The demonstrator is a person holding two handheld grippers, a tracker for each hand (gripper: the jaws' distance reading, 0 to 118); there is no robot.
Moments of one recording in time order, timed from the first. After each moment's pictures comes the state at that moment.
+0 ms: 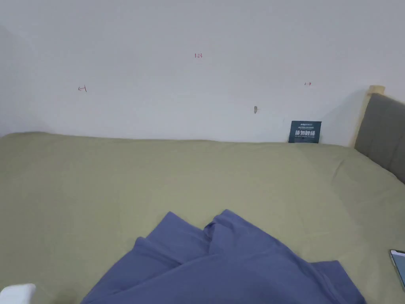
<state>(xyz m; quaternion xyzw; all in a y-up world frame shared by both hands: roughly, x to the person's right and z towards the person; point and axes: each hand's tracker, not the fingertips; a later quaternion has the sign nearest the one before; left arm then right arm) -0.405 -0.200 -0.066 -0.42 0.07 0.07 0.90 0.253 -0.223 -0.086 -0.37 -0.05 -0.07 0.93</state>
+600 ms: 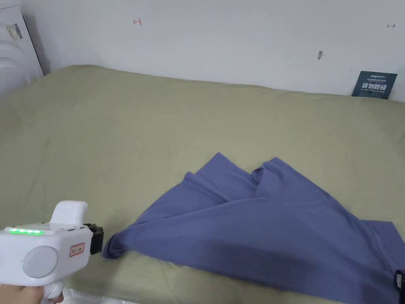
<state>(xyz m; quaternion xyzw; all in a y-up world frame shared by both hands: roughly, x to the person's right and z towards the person) -0.411 -0.193 -0.031 -0.40 0.07 0.06 0.91 0.169 -0.198 -0.062 -0.32 0.03 -0.02 0.95</state>
